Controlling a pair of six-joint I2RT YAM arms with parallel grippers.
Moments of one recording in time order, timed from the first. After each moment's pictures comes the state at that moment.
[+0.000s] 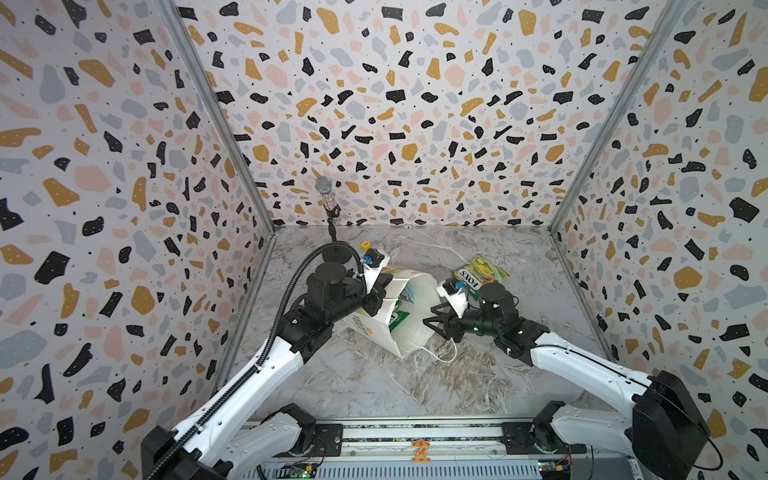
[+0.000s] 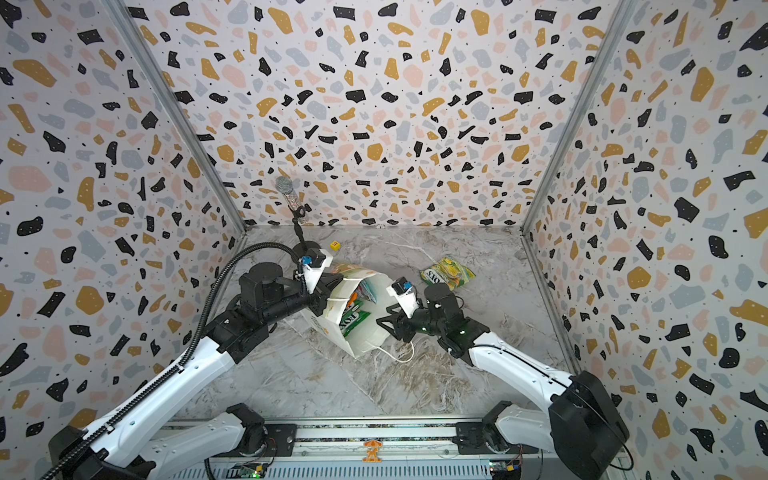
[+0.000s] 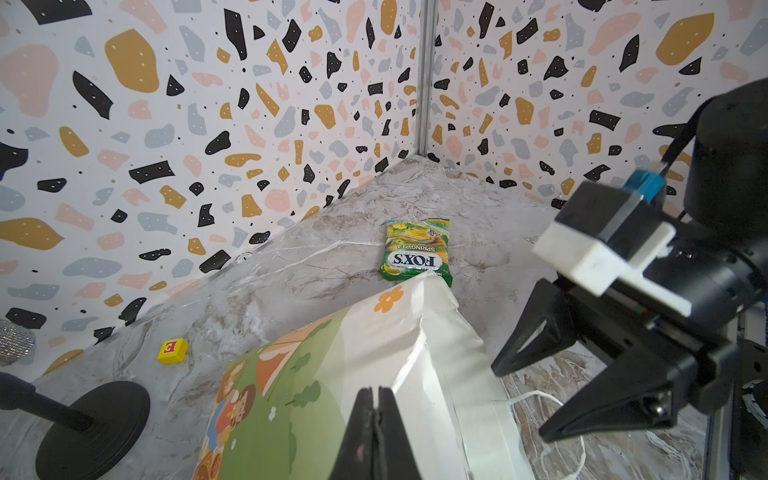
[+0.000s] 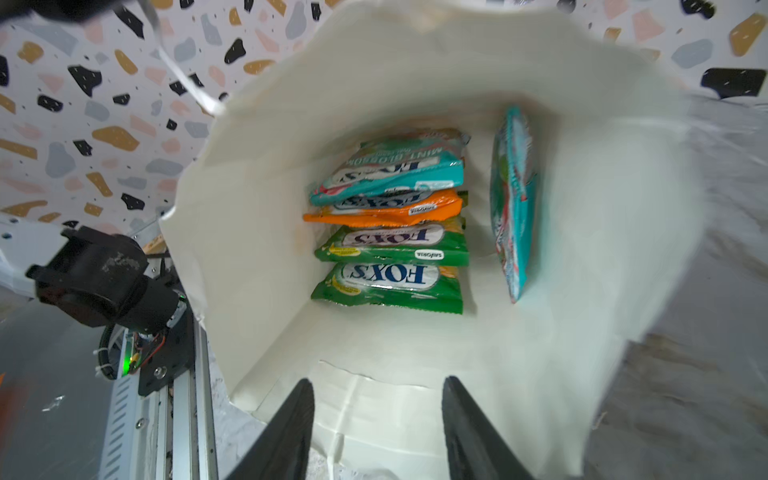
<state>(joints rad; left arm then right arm) -0.53 1.02 0.92 -0.20 0.27 0.12 0.69 1.22 0.69 0.07 -0.49 0.07</state>
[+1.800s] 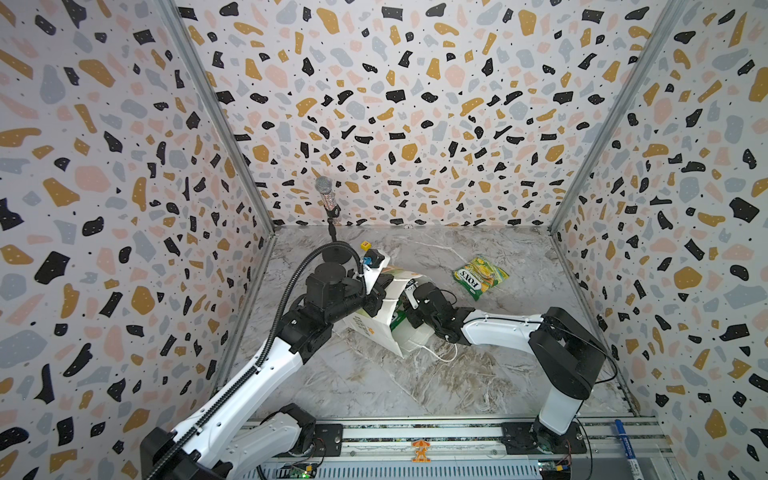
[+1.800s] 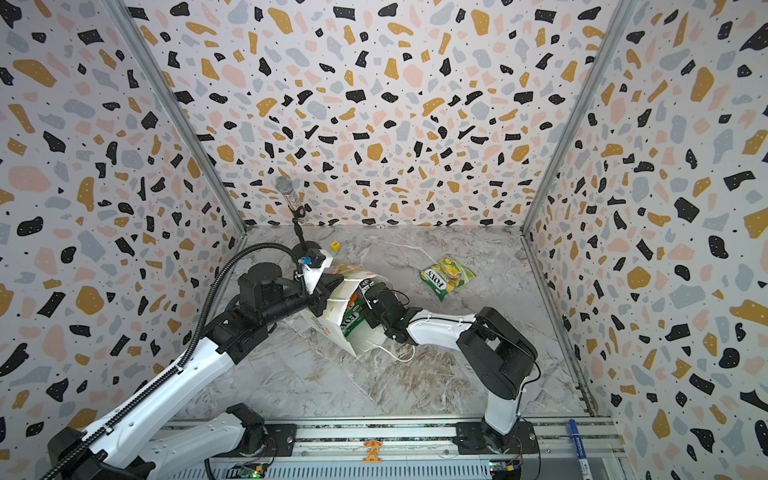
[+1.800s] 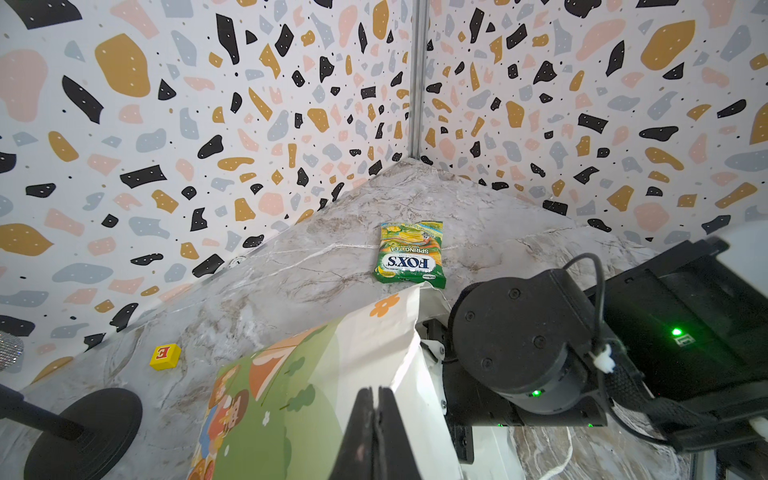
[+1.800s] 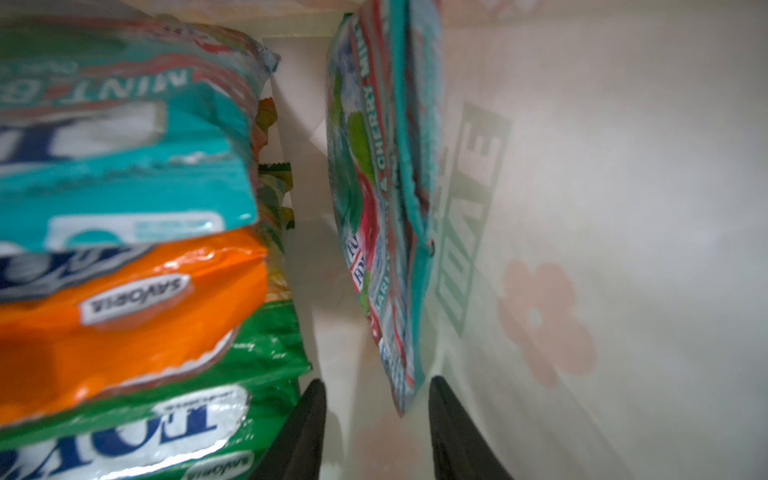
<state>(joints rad) -0.53 1.02 0.92 -0.20 0.29 0.12 0.87 1.79 1.02 0.14 0.25 0.03</state>
